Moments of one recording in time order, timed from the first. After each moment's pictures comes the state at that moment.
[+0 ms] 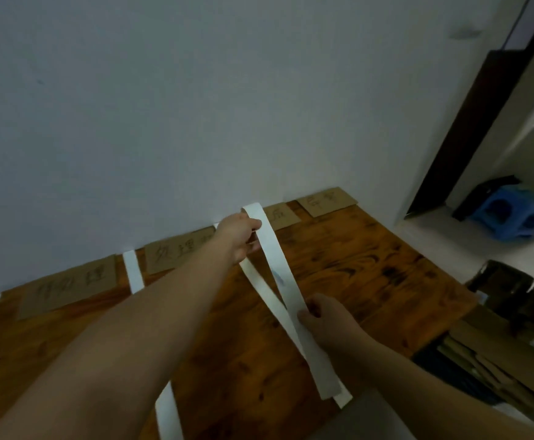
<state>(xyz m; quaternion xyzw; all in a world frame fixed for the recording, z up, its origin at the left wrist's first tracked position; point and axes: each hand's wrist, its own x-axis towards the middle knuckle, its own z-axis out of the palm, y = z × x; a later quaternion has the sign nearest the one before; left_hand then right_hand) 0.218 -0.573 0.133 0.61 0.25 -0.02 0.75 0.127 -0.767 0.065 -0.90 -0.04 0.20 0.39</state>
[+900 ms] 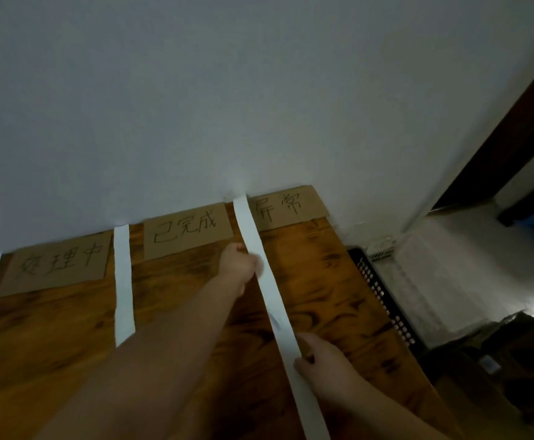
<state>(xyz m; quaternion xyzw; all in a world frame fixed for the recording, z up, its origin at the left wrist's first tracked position) 0.477 -0.780 -0.013 0.70 0.39 -0.02 0.60 0.396 -0.988 -0.029 -0.85 -0.10 0.38 0.36</state>
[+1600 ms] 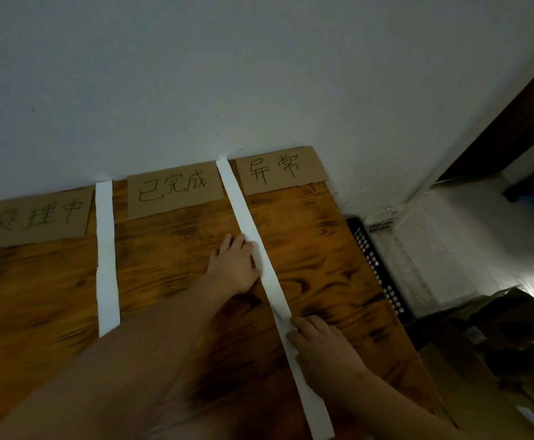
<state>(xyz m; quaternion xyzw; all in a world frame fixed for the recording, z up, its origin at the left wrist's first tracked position) 0.446 -0.795 -0.083 0.97 0.13 -0.19 0.12 0.388 -1.026 -0.090 -0.88 -0.39 0.27 0.01</state>
